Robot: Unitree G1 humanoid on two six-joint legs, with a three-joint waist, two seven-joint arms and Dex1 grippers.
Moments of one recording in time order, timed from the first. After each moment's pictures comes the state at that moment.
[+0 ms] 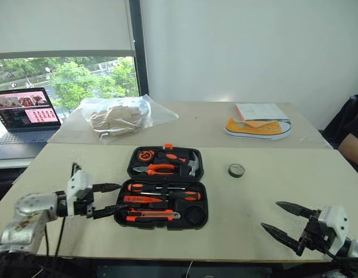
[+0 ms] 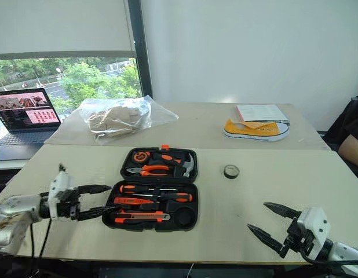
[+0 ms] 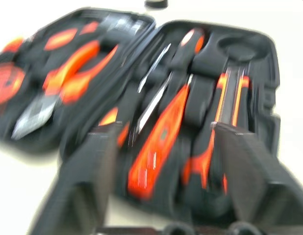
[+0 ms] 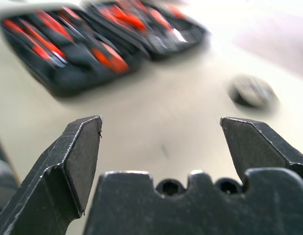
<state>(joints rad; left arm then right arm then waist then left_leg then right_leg) -0.14 0.82 0.21 0.11 -0.52 0.16 -1.35 0.30 -0.67 -0.40 -0.21 0.50 0.02 0.99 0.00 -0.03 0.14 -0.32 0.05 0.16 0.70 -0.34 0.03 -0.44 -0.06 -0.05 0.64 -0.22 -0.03</state>
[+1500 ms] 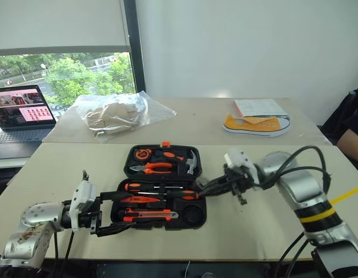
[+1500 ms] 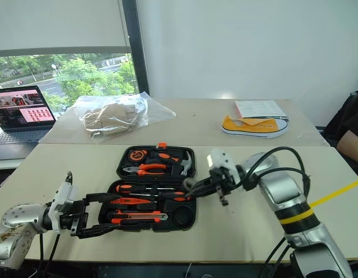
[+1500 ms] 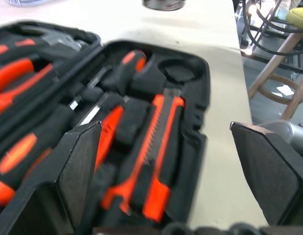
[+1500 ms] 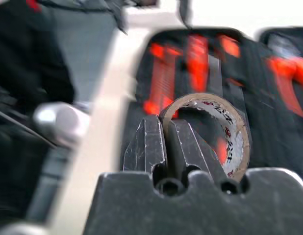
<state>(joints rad) -0.01 0.77 0.18 -0.05 -0.53 0.12 -1.41 -0.62 -0.64 0.28 -0.18 0.39 0.56 1.38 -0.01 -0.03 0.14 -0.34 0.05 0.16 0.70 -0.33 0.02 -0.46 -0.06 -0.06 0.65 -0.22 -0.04</state>
